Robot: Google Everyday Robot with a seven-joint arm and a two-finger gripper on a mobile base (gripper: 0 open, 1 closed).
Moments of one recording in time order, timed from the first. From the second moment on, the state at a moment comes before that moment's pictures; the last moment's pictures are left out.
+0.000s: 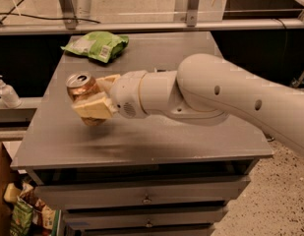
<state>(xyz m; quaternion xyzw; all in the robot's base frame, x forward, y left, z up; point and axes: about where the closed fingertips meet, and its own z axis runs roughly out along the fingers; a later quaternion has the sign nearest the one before) 0.498 0.133 0.904 -0.48 0.65 0.33 0.49</state>
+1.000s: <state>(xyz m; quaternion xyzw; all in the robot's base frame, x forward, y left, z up) 0.508 0.096 0.921 -0.55 0.71 0.19 0.40</state>
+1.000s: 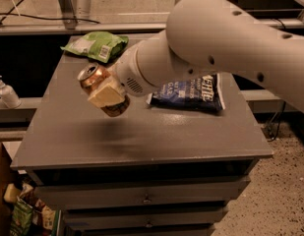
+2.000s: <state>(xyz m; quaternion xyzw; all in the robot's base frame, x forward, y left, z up) 0.530 0.076 0.895 -0.66 0.71 0.08 0.23</state>
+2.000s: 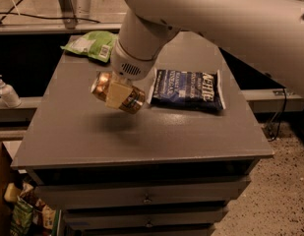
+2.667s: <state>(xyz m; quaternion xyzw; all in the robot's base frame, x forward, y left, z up) 0.511 0.065 0.864 -0.73 0.68 0.02 0.13</state>
